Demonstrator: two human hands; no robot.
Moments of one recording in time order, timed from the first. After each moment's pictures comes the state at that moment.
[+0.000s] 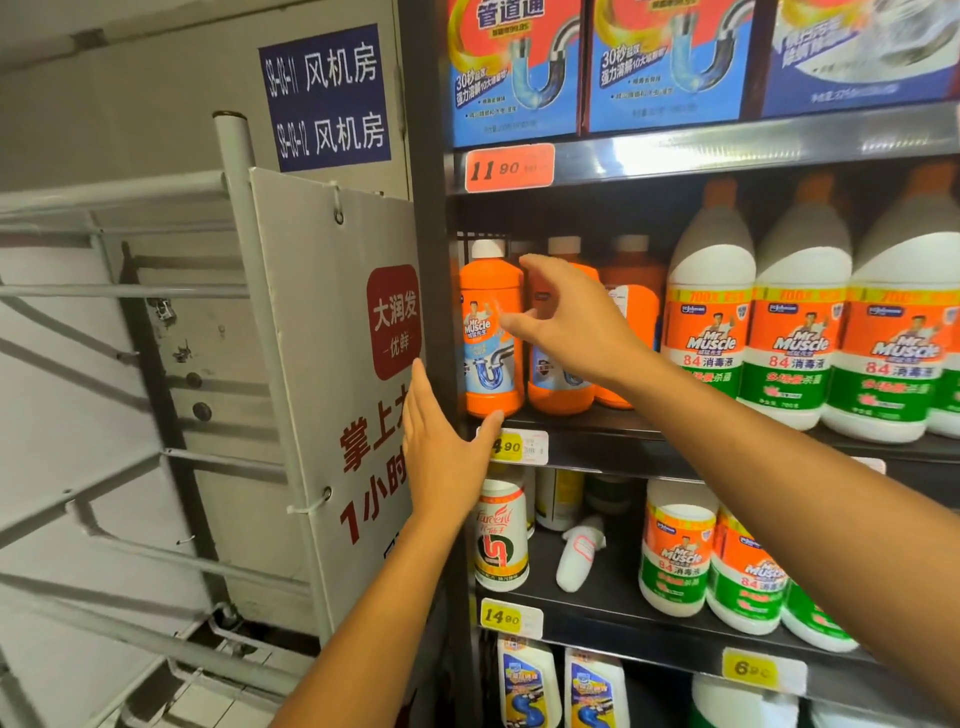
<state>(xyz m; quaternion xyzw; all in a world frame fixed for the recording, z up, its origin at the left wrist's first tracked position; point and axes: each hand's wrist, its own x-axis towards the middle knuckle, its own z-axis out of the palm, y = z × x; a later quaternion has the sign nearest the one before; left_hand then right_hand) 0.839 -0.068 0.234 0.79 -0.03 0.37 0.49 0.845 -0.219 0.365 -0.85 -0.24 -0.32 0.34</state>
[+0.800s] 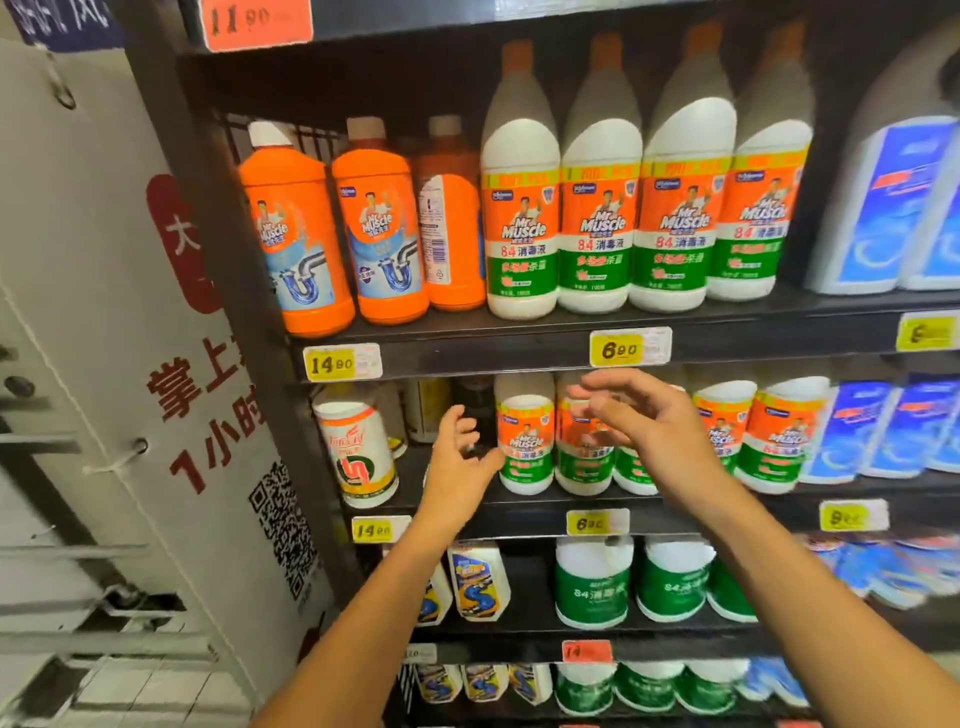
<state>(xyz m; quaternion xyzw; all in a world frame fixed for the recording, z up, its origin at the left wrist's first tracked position) 0.819 -0.207 0.112 0.77 -0.12 0.02 0.63 0.721 -0.404 0.188 -0.69 -0.08 -0.20 0.69</state>
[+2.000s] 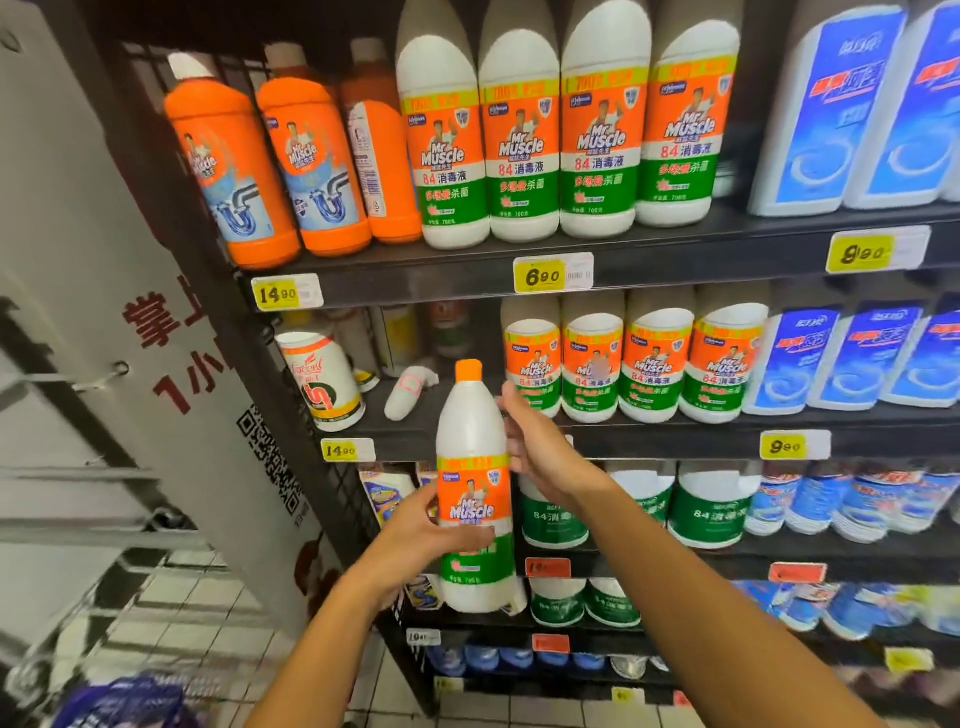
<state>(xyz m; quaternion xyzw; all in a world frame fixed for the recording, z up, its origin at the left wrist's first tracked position) 0.679 -0.206 0.071 0.75 -0.10 -0.19 0.62 0.716 -0.391 0.099 -0.61 0.01 0.09 0.79</state>
